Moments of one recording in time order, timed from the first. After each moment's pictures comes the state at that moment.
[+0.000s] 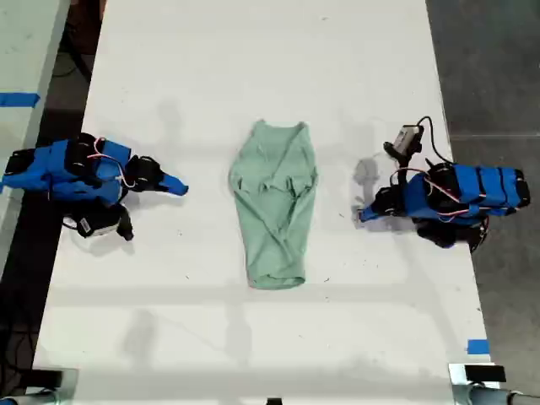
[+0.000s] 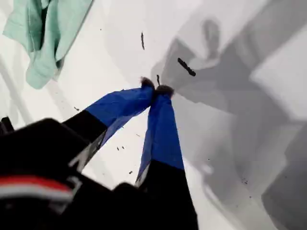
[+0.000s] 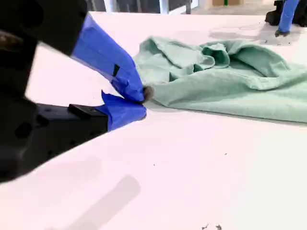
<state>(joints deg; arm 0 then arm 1) -7.7 206.1 183.3 59.9 3.4 2.1 200.3 174.2 81.7 -4.4</state>
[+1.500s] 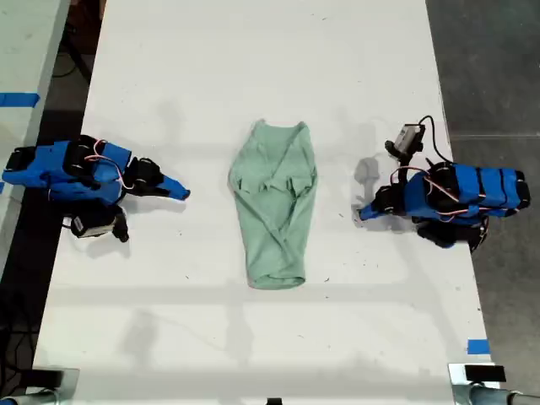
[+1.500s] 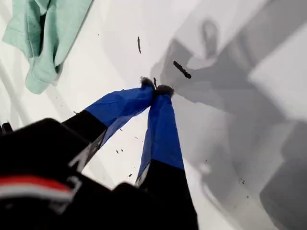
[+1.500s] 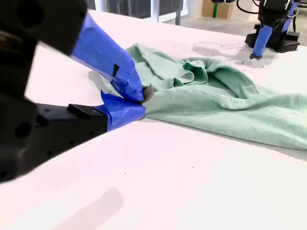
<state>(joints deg) -3.7 206.1 185.7 54.4 -2.7 3.4 200.2 174.2 81.8 -4.5</state>
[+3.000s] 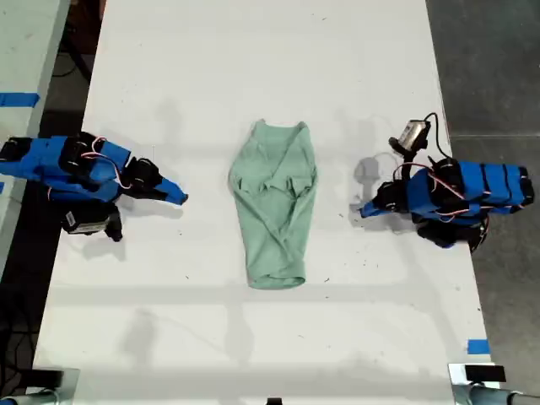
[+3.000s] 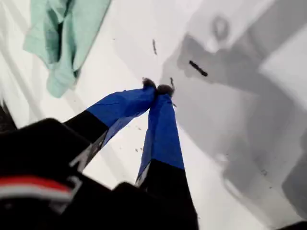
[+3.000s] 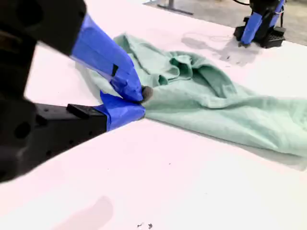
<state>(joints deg) 1.8 184.0 166.6 52.2 -9.0 1.9 186.9 161.6 81.3 0.2</state>
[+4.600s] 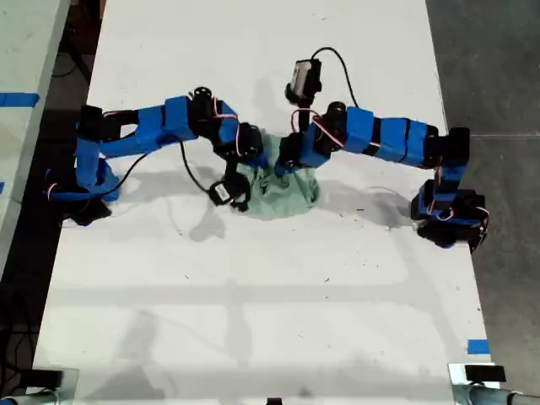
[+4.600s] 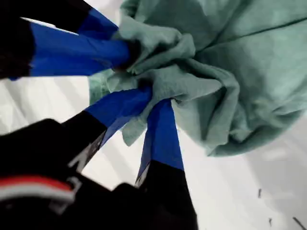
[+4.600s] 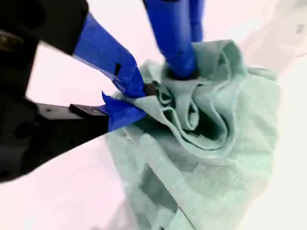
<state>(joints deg) -20.1 72.9 51.7 80.0 8.0 16.1 80.6 55.1 85.8 -20.7</state>
